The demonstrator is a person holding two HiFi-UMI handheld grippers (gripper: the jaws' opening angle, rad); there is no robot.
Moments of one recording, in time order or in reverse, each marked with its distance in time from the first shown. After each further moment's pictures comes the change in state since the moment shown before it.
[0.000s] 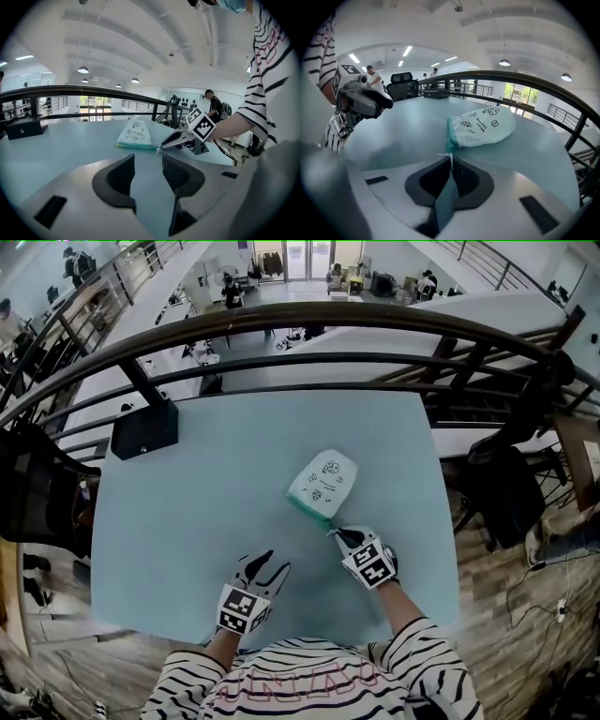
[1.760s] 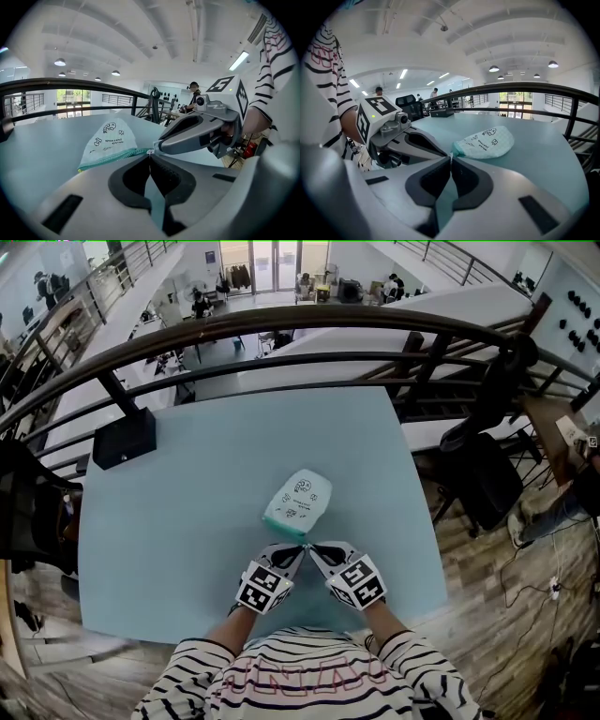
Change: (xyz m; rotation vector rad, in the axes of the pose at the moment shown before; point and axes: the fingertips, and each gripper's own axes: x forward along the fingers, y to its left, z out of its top) left arm 0.060 -0.077 -0.004 0.100 0.075 -0.230; right arm -0.078 0.080 0.025 0.174 -0.169 0.064
